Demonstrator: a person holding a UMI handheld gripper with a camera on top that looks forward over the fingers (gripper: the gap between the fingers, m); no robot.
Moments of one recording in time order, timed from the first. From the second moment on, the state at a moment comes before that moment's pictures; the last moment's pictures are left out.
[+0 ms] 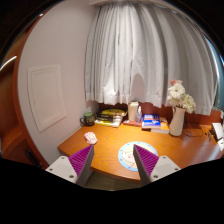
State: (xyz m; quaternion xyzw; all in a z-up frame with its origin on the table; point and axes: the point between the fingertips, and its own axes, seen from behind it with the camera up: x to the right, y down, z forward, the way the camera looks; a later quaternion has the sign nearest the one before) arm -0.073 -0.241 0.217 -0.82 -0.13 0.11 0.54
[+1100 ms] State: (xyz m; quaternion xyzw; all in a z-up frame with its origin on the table) arm -0.294 0.016 -0.015 -0.92 -0.06 0.02 0.39
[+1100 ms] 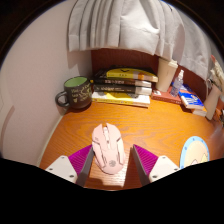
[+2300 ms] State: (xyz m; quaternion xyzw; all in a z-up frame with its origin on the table) arm -0.061 0.043 0.247 -0.85 -0.02 -0.04 0.52
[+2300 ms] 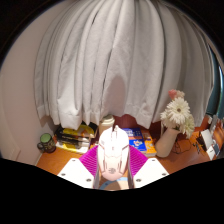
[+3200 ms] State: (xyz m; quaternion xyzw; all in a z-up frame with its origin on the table) arm 0.000 -0.047 -0.019 -0.95 -0.03 0.02 0.31
